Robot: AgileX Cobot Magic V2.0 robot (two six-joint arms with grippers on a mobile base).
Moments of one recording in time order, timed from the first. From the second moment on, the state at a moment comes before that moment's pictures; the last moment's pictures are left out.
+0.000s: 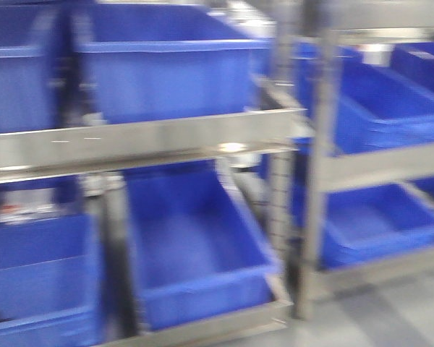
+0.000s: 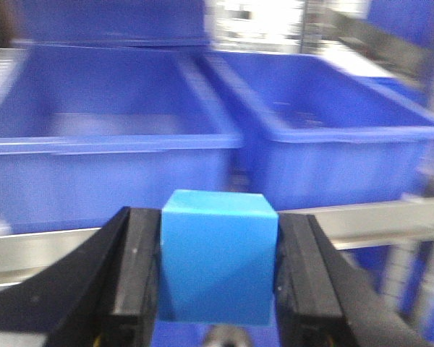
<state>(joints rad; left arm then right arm) -0.07 0.41 -0.30 -0.13 -0.03 0.06 -0.02 0.26 -0.33 -0.02 0.23 0.04</state>
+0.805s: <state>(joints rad) -0.07 0.41 -0.30 -0.13 -0.03 0.06 -0.02 0.26 -0.33 -0.02 0.23 0.04</state>
